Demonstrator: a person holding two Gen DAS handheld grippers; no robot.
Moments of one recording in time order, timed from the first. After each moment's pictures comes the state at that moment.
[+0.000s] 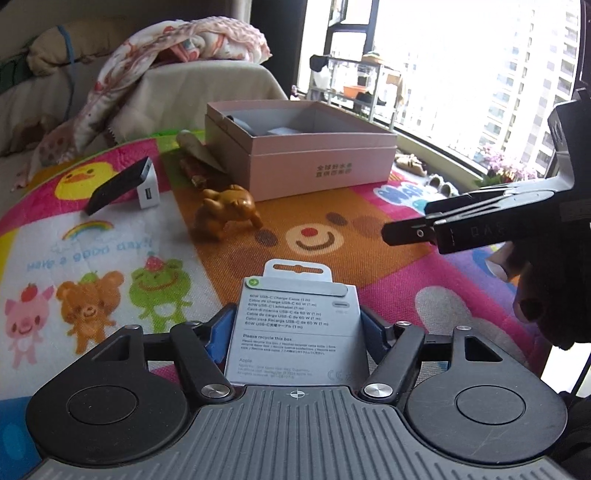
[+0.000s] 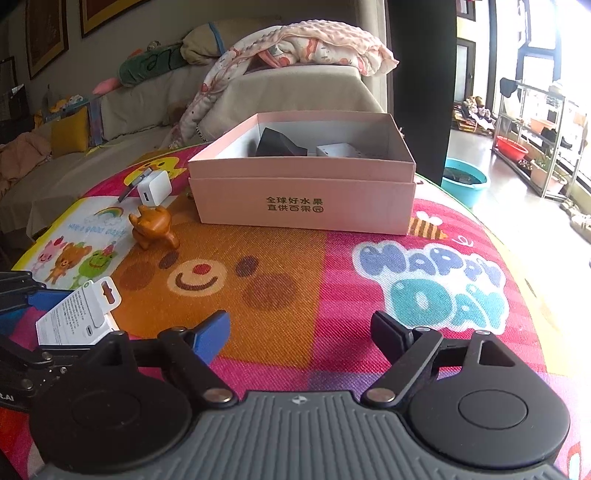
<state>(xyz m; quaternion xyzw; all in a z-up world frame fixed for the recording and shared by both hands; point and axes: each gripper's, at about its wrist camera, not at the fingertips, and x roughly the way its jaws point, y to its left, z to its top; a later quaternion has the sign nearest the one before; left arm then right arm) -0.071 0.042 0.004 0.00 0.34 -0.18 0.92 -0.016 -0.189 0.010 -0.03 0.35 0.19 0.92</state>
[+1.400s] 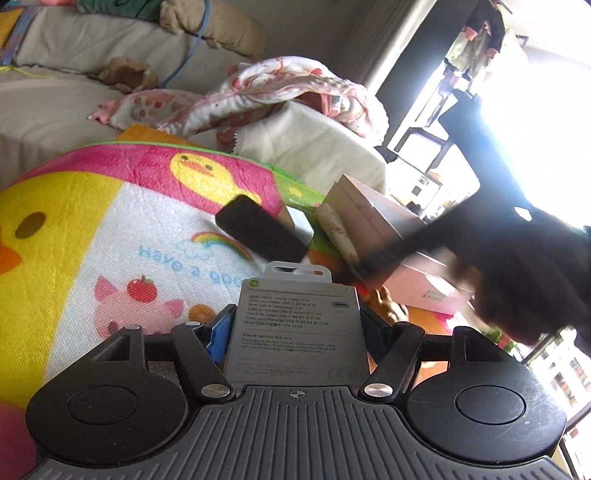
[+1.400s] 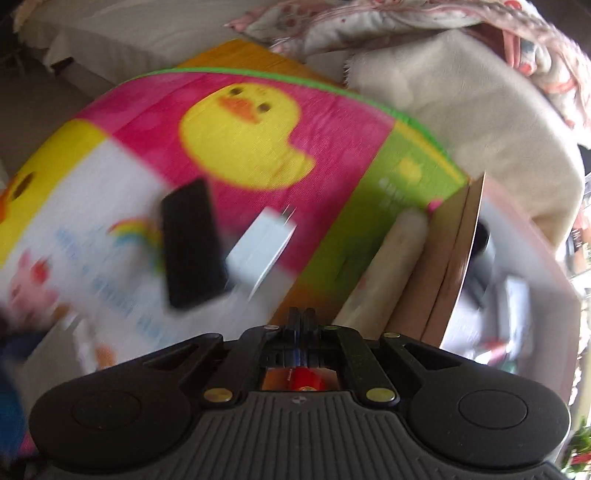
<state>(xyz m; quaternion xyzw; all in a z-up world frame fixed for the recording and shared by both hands) -0.045 0.170 -0.007 -0.23 0.27 -0.10 0.93 0.107 0.049 0.028 -0.27 0.51 0.26 0.78</state>
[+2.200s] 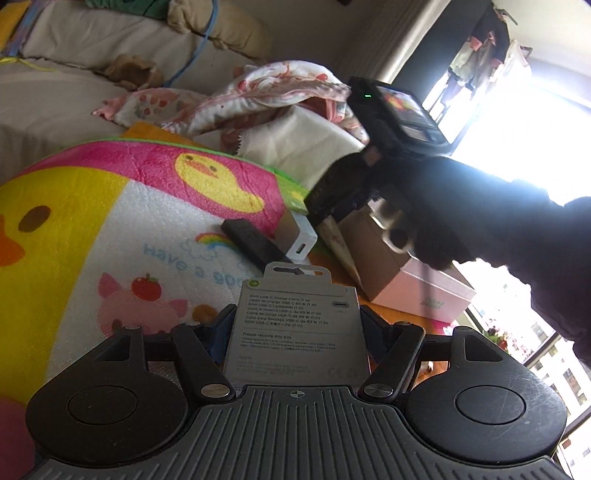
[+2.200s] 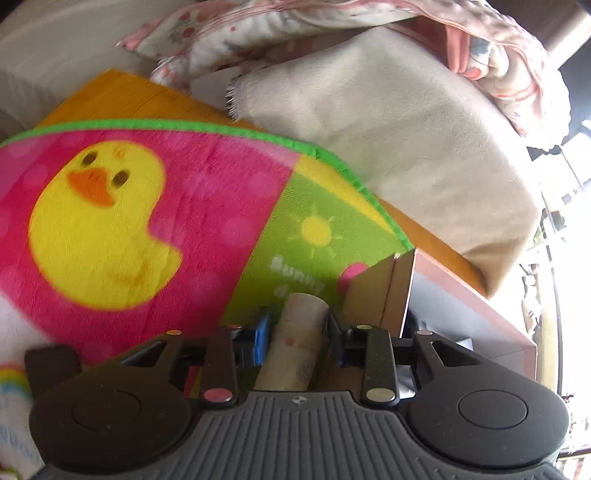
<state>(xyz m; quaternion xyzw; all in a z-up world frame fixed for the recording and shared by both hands) -0.045 0.175 -0.008 -0.25 0.27 -0.10 0.93 0.204 0.080 0.021 -0.30 0.47 0.14 0.82</state>
